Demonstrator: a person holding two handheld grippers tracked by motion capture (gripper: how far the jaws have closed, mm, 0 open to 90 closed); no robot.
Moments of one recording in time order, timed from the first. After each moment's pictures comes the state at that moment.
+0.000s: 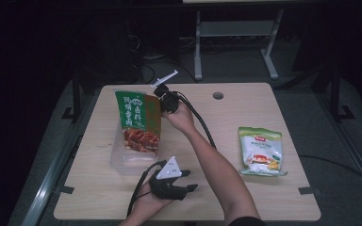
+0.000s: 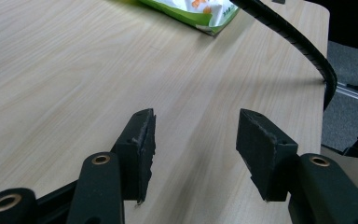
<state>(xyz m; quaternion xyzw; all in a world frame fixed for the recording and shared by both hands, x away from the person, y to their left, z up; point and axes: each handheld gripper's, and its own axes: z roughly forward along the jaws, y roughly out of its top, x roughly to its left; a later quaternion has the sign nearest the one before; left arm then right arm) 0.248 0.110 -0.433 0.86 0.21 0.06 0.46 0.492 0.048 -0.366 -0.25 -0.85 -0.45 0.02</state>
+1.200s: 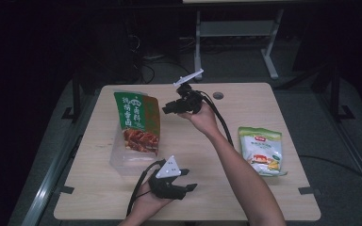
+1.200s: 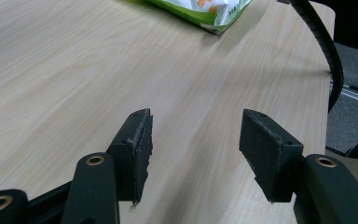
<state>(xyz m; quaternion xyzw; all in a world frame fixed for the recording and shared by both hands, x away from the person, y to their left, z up) 0.250 0.112 -0.433 0.86 0.22 0.07 0.45 0.468 -0.024 -0.346 -0.27 -0.85 -0.46 0.00</state>
